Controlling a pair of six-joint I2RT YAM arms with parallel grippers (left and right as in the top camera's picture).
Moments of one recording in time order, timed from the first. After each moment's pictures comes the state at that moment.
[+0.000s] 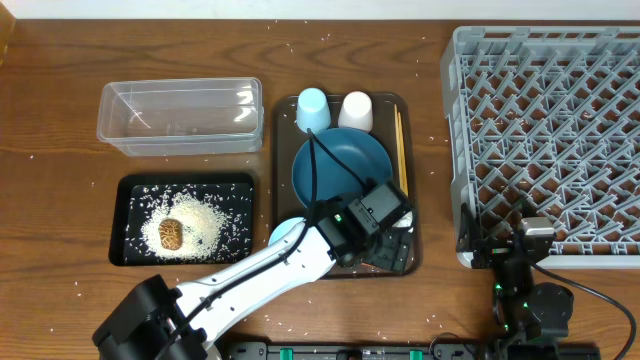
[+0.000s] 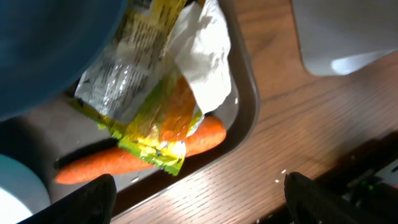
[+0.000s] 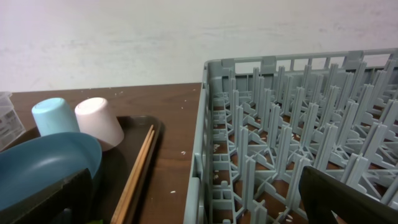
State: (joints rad) left arm -0.96 1.58 1.10 -0.70 0.15 -0.66; right arm -0.01 0.02 0.01 -0.06 -0.09 0.11
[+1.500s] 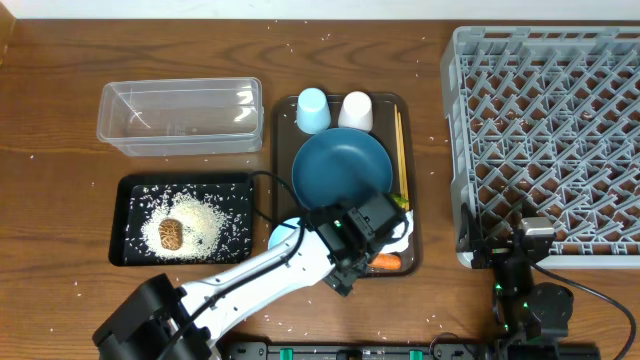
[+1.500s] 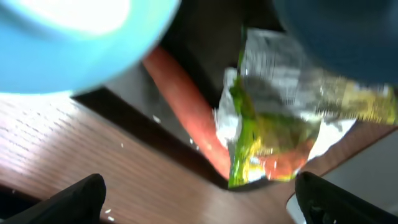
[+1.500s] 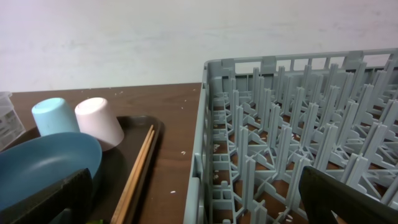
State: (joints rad) left arm -0.96 1.58 1.04 -0.77 0.07 -1.86; right arm -0.01 0.02 0.01 -0.06 -0.09 0.11
